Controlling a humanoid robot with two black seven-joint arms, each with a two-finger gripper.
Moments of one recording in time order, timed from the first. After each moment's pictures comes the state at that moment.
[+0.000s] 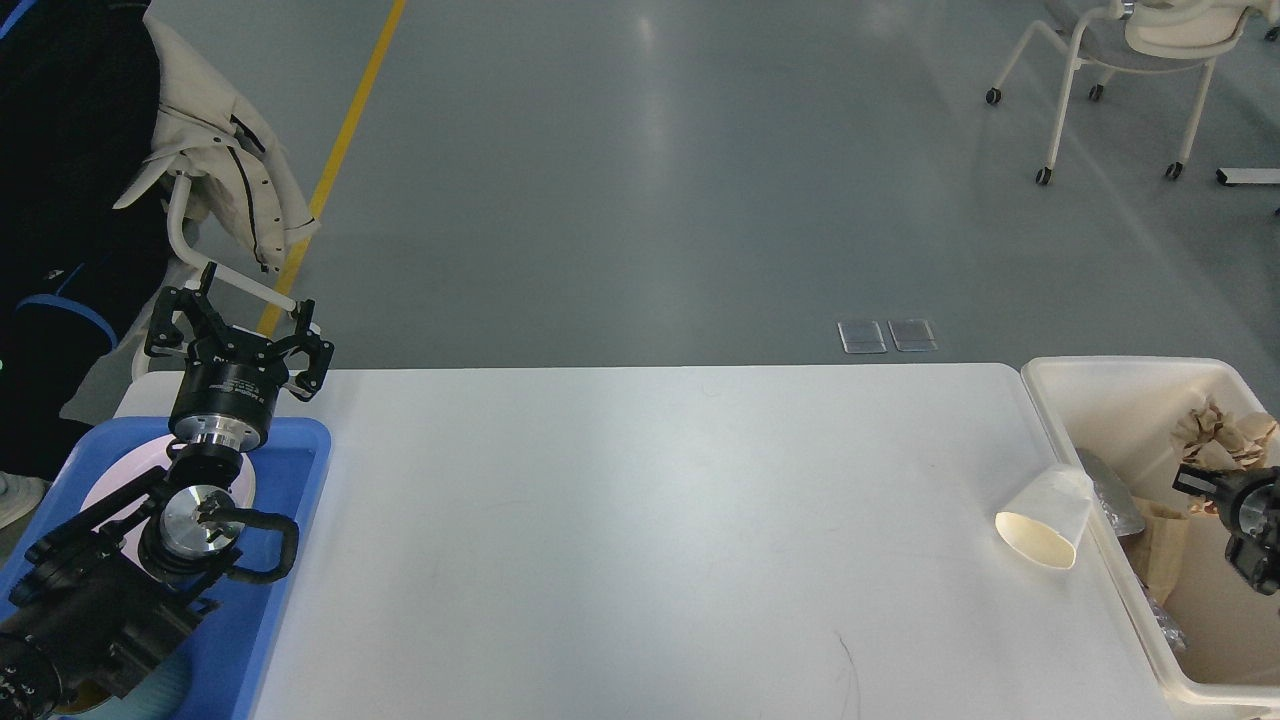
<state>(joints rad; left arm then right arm) -0.58 0.37 -0.70 -0.70 -0.35 -0.37 -0.54 0.81 -0.45 -1.28 0.27 0.06 -0.08 0.04</state>
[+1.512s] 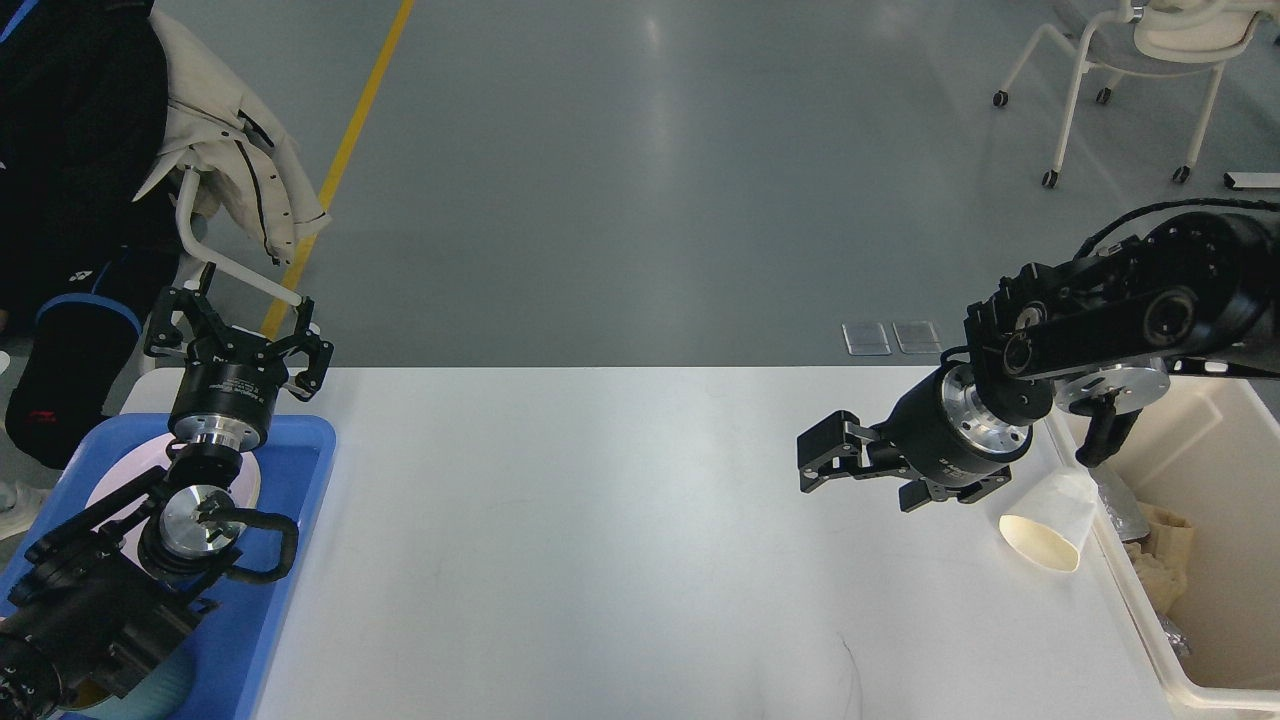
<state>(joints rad) -0.58 0.37 -0.70 -0.70 -0.35 -0.37 -0.54 1.99 -0.28 -1.19 1.57 -0.01 0.33 0.03</state>
